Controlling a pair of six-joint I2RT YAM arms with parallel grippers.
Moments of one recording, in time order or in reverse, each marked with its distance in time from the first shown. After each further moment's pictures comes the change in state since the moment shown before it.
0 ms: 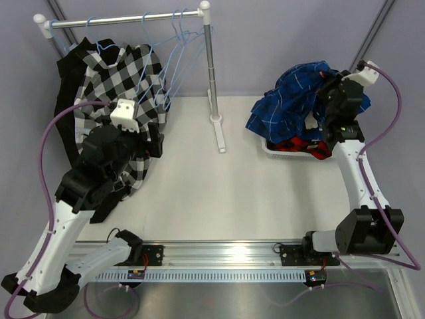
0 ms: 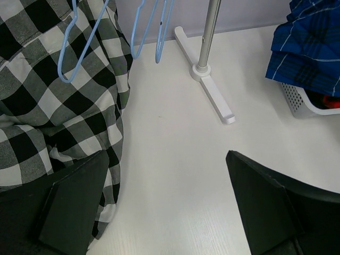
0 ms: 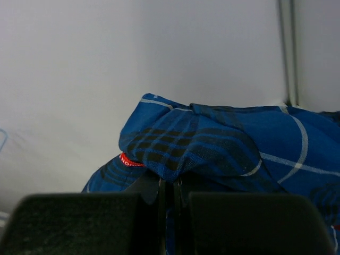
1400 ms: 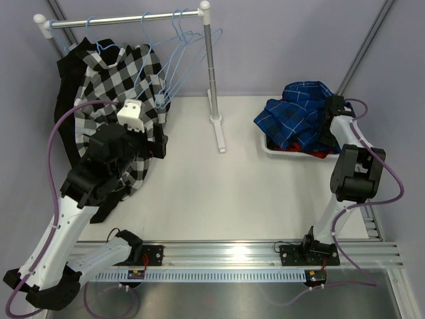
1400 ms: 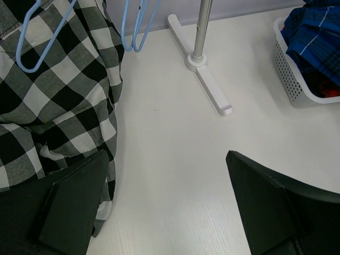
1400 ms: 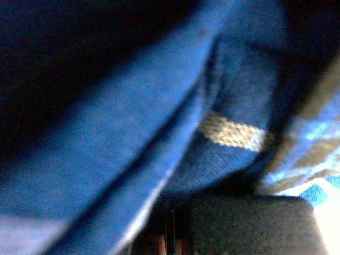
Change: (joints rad) left arm 0.000 0.023 -0.018 0.000 0.032 0.001; right arm -0.176 0.515 0.151 -0.767 0.002 -0.091
